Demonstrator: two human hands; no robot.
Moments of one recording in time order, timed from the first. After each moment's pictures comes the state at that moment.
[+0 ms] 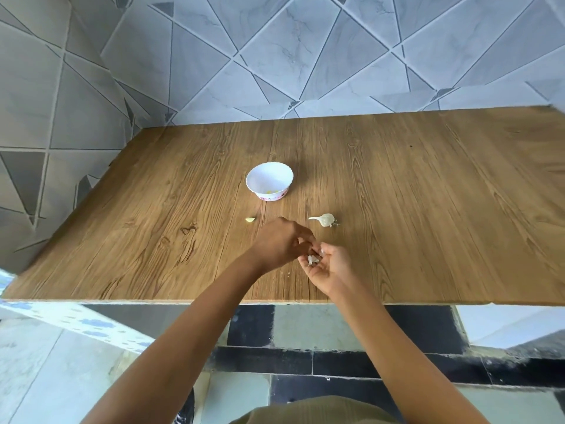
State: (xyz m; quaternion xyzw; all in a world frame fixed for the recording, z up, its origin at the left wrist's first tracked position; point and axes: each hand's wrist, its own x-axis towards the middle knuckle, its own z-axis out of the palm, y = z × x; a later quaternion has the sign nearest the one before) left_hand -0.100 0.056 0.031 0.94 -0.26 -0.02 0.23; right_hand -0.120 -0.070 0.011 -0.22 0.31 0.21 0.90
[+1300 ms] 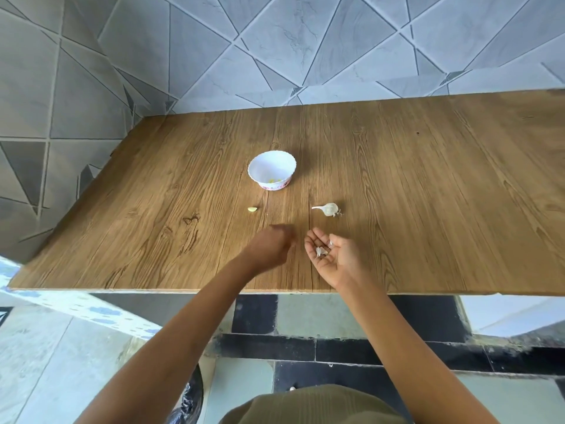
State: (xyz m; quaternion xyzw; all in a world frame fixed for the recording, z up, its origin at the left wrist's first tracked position) left_hand -0.113 0.071 0.005 0.97 -0.19 -0.03 0.15; right_hand -0.123 -0.078 0.005 -0.23 0.30 0.20 0.90
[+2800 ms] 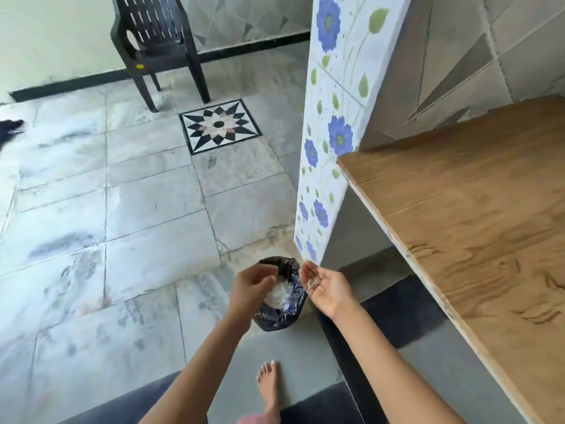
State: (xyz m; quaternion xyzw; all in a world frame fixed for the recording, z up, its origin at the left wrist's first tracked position) left_hand -0.432 0.337 -0.103 0.51 0.58 0.28 0.57; right_hand -0.267 0.314 -0.126 -0.40 0.18 0.66 0.61
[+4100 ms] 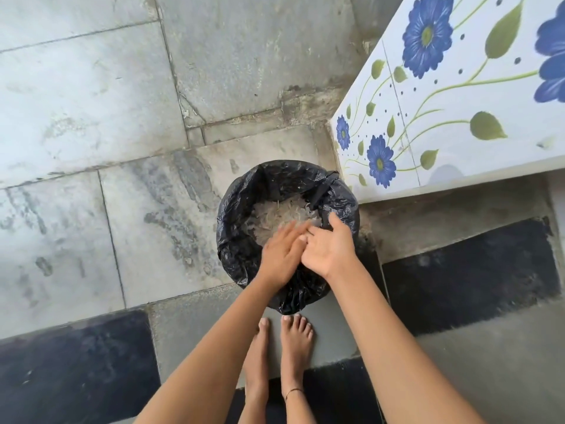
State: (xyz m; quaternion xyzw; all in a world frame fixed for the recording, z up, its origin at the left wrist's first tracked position) left_hand -0.383 0.478 -0.661 0.60 0.56 0.08 0.56; right_hand -0.275 0.497 -0.618 -0.53 0.25 0.70 0.40
